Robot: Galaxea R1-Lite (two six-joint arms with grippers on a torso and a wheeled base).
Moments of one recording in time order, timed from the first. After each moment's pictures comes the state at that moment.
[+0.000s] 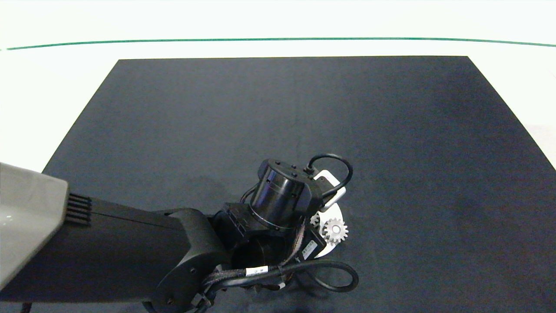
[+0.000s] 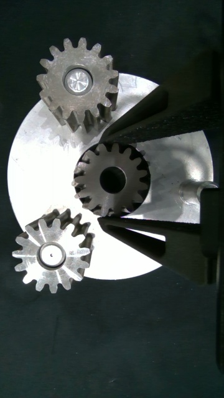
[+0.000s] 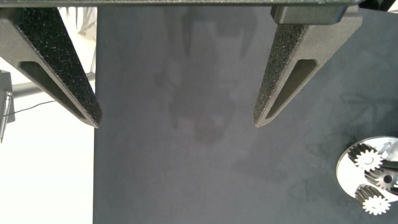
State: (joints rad) left arm -0.93 1.89 -1.07 -0.28 0.32 0.30; right arm 0.48 0.46 -0.87 0.50 -0.43 -0.24
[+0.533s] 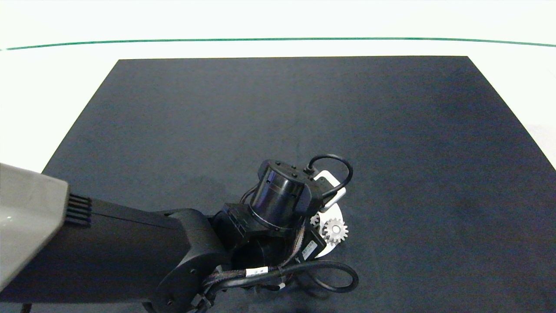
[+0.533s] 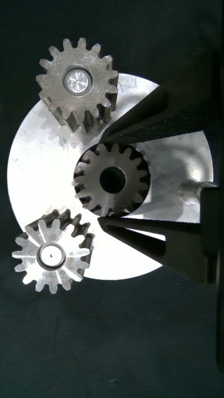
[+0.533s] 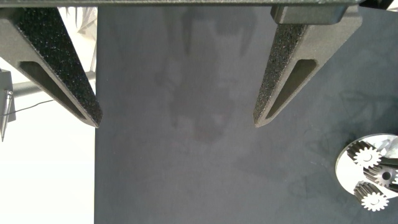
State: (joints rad) left arm -0.93 1.89 -1.07 -0.28 0.32 0.30; right arm 0.48 0.46 -0.87 0.50 -0.43 -0.24
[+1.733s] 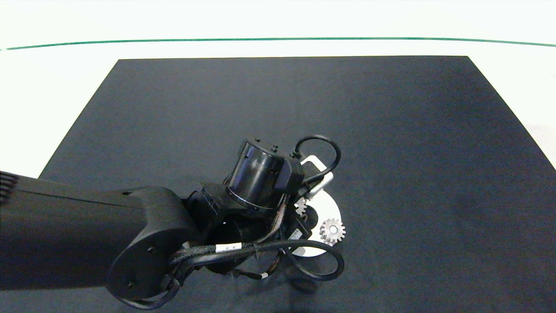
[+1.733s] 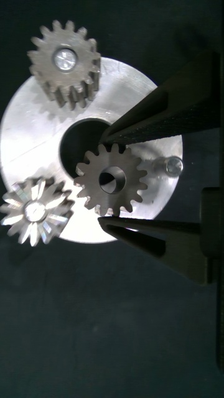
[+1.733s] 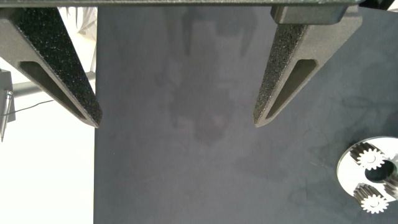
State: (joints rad) left arm -0.90 1.80 -1.11 -0.14 0.32 0.34; right arm 0.48 0.46 -0.87 0.50 -0.43 -0.24
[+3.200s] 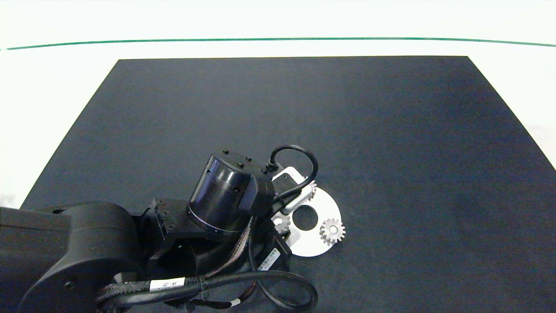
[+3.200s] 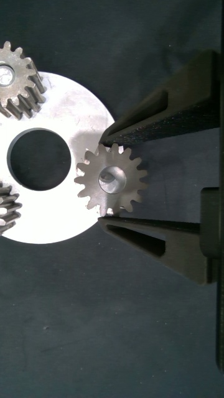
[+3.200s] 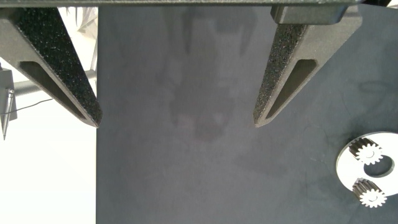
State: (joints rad) left arm -0.91 1.67 -0.97 -0.10 0.32 0.29; right arm 0.48 0.47 -0.89 0.50 -0.43 -0.24
